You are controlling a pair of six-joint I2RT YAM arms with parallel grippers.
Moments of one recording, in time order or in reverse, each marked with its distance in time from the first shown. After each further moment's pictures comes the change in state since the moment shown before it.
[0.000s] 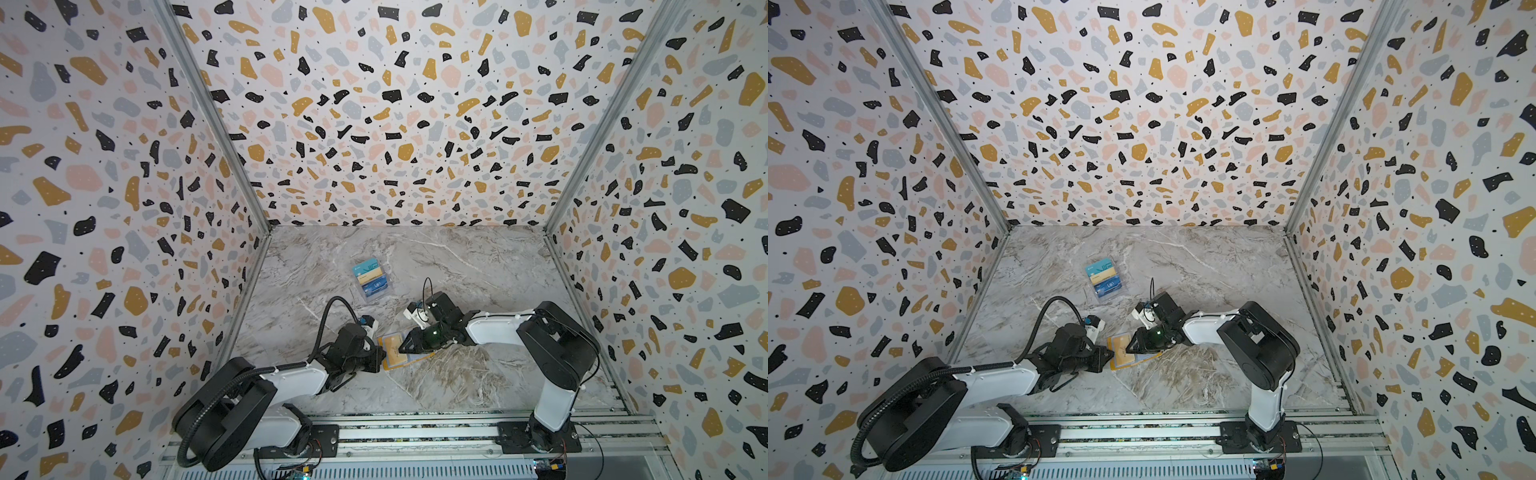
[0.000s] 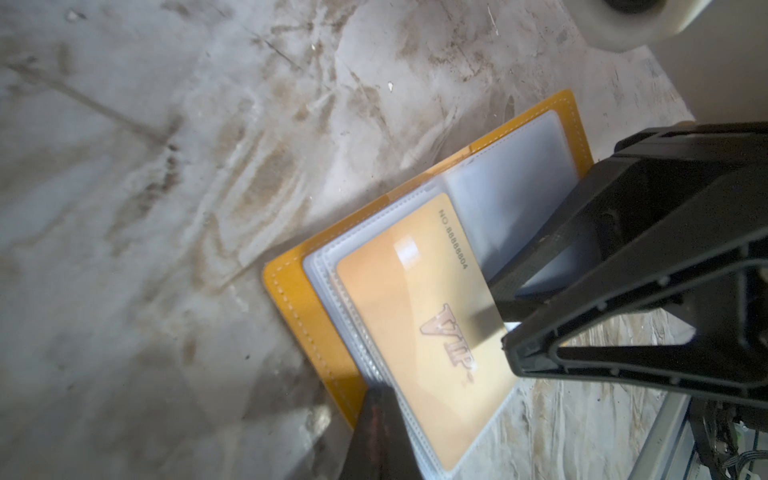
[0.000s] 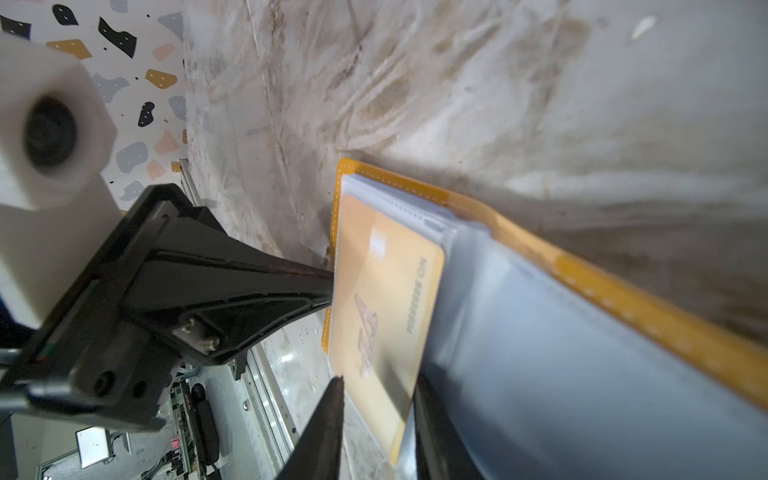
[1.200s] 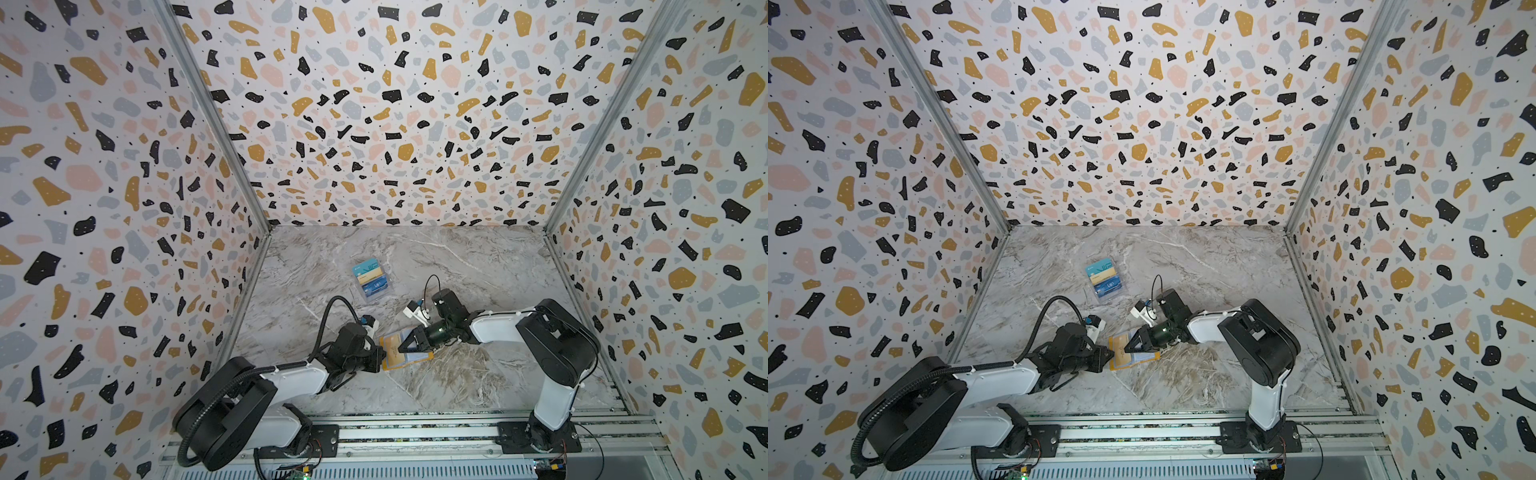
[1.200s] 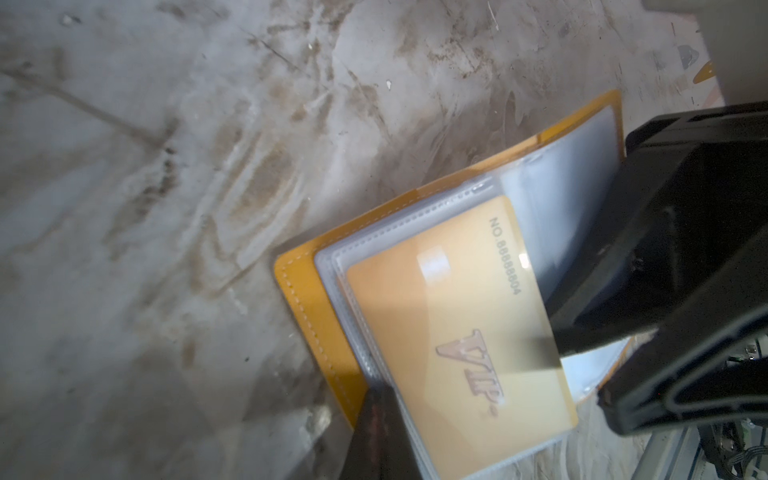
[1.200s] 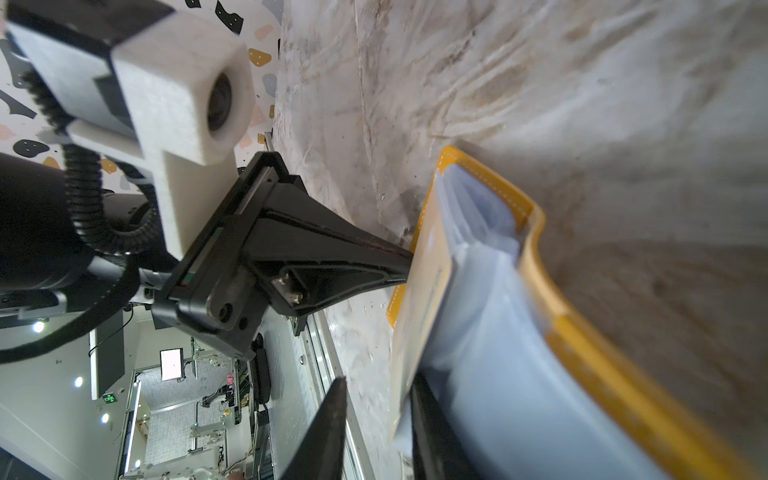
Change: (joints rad) left arm 0.000 0.003 0.011 -0.018 0.000 0.015; right arm -0.051 0.012 -0.028 0.112 -0.239 -0.024
